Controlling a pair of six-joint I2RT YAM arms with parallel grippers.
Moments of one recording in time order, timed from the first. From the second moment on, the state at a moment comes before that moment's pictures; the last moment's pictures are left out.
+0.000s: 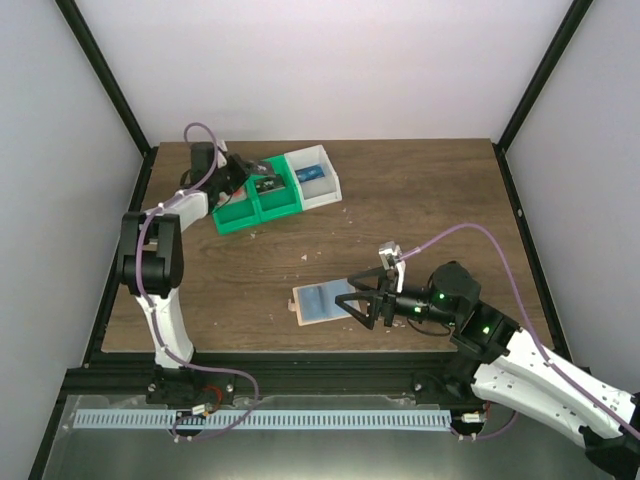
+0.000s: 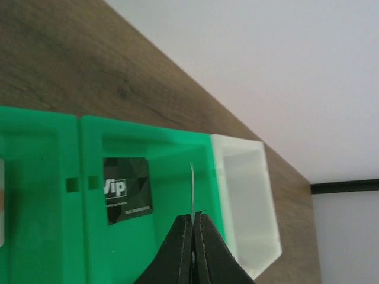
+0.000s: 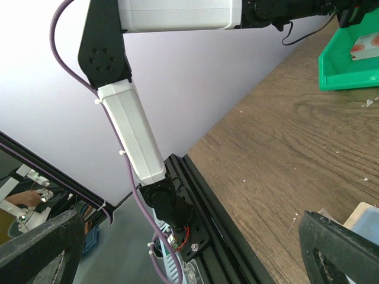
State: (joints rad) left arm -0.06 1.98 1.35 0.17 0.42 -0.85; right arm 0.89 0.59 0.57 -0.08 -0.42 0.63
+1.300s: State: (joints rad) left arm -0.15 2.20 1.60 -0.03 0.20 -0.76; right arm 0.89 0.62 0.52 -0.08 -0.38 0.63
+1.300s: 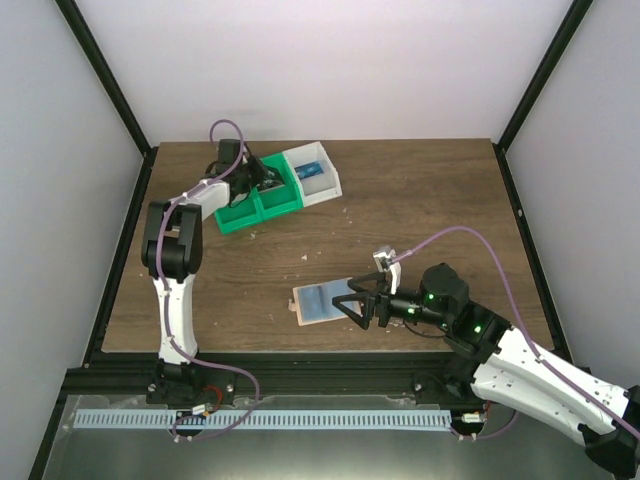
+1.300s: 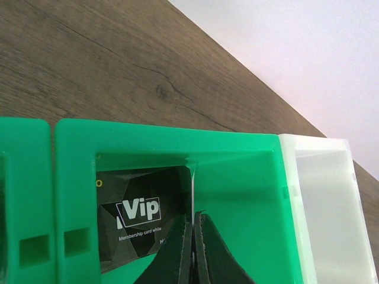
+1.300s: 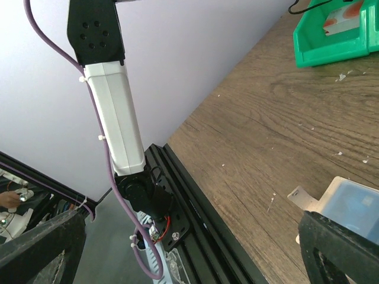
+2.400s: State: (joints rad) left arm -0.21 2.20 1.66 -0.09 -0.01 -0.84; right arm 0.89 0.69 0.52 -0.08 -0.35 0.65
